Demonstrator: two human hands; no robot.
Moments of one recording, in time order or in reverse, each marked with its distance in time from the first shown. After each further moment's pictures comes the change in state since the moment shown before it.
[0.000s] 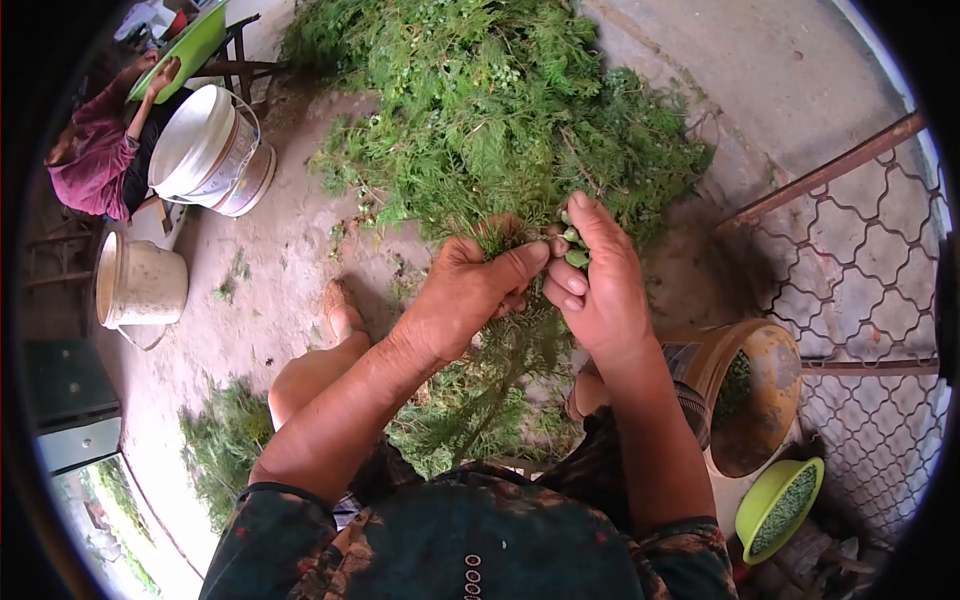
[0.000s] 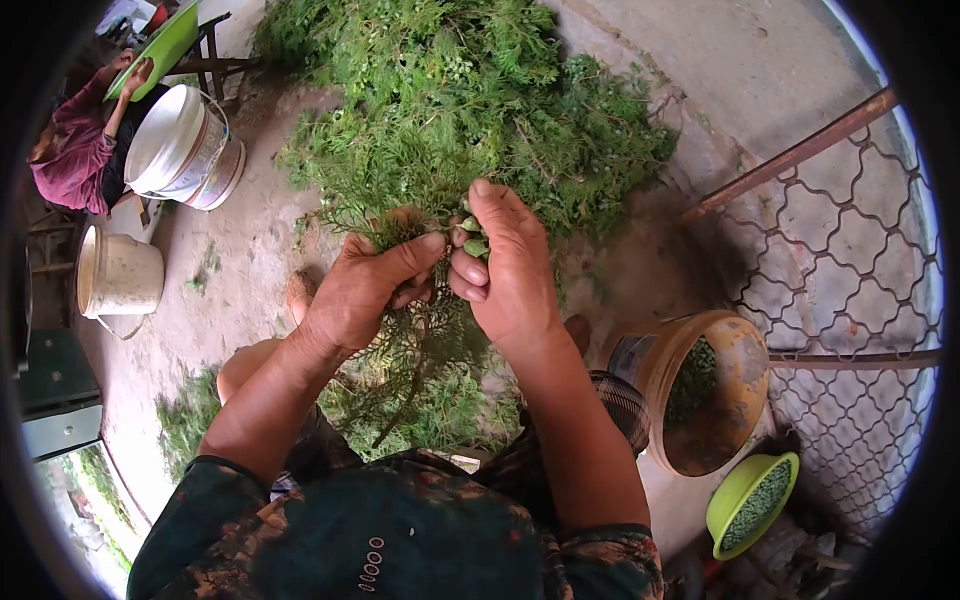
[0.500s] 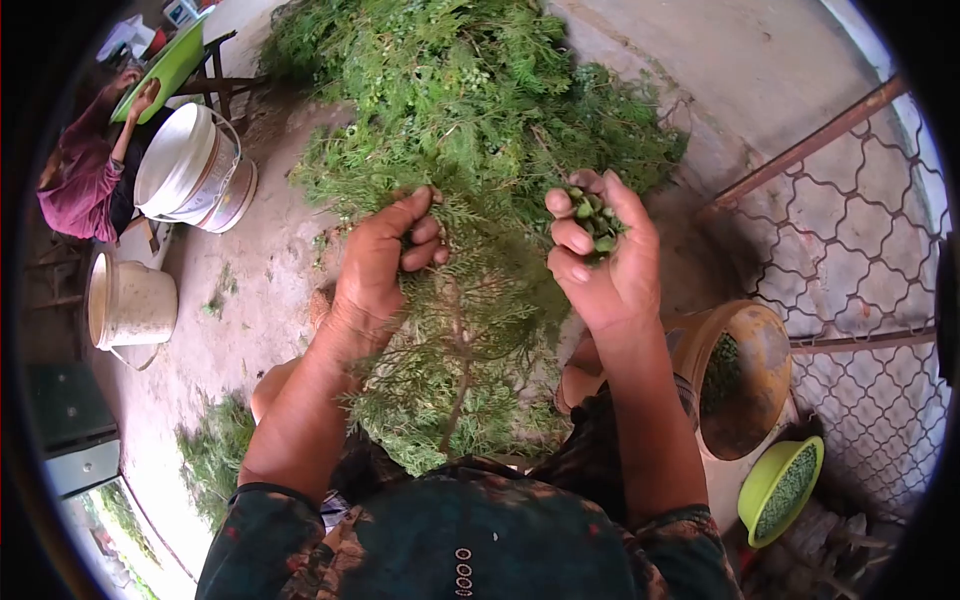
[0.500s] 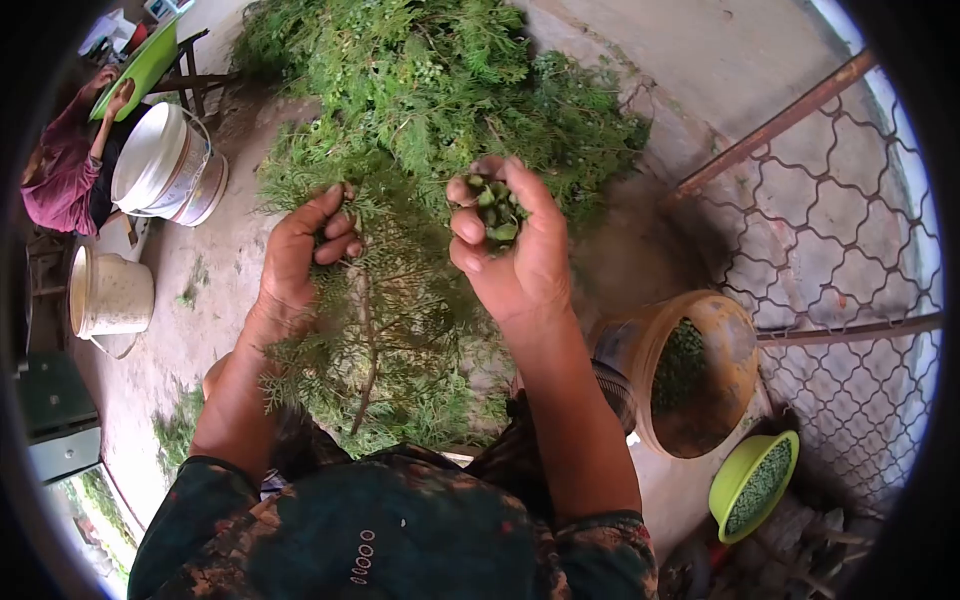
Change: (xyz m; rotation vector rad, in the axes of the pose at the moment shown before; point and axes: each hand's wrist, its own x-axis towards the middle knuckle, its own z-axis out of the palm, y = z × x) left_hand 0.011 0.005 -0.033 -0.258 0.295 -0.027; right_hand 0.003 -0.025 -0.028 0.397 -0.306 0.034
